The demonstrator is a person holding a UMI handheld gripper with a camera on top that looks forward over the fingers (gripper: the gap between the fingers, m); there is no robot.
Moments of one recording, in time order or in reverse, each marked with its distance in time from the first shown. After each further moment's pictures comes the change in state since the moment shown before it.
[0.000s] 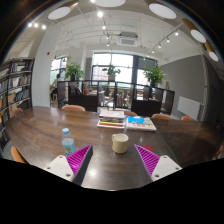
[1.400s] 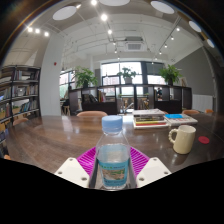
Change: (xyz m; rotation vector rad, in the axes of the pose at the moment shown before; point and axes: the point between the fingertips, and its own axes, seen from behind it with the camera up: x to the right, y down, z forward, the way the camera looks) arm -0.227 0.059 0.222 0.139 -0.135 0.097
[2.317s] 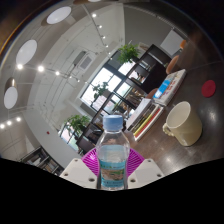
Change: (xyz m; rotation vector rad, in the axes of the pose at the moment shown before) arm 0.116 -0.094 0.043 0.149 -0.109 0.852
